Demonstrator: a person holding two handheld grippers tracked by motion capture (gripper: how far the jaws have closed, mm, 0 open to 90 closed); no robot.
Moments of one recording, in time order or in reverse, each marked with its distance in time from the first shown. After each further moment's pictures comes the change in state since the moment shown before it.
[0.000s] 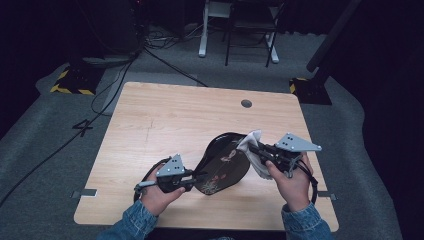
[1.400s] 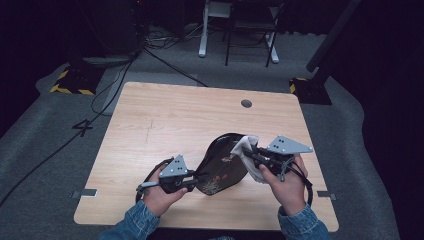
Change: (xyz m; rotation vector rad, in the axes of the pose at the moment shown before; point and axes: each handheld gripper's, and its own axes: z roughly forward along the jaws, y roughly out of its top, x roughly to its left) left arm -0.004 0.003 0.004 0.025 0.014 0.012; right arm 0.024 0.009 0.006 0.050 0.023 -0.051
